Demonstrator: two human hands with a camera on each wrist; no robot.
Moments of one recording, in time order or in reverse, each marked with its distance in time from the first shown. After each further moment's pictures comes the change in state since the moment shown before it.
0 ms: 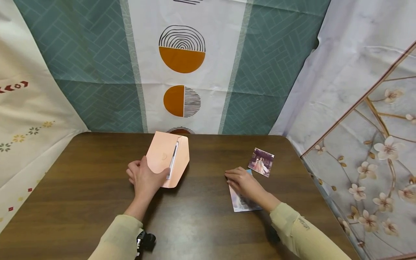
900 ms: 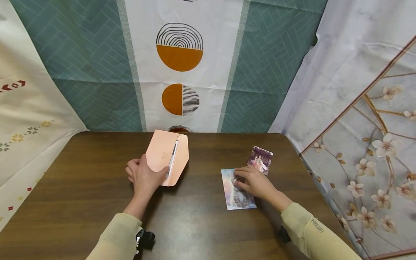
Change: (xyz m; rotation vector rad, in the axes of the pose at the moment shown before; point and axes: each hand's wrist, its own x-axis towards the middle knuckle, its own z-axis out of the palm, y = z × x) left_hand 0.000 0.003 0.000 0.011 -0.001 0.011; right_hand -0.018 0.010 -0.031 0.003 -0.139 0.163
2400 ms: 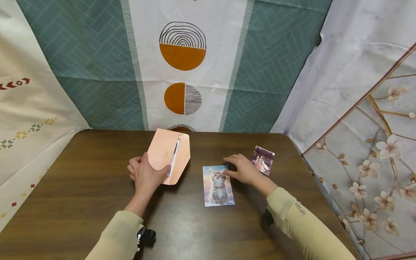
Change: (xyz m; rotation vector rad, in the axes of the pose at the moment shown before) left_hand 0.002 0.002 -0.003 0.000 -0.025 -0.011; right_hand 0.059 -0.016 -0.003 0.115 -0.098 0.127
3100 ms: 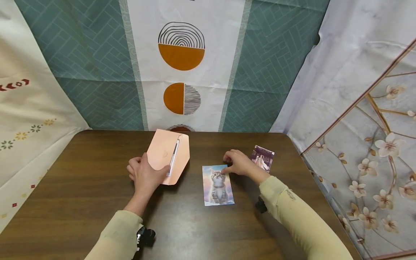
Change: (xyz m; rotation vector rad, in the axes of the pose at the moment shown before) left_hand 0.000 0.000 0.001 0.017 0.001 0.005; right_hand 0.029 0.012 -0.003 0.046 -0.123 0.059
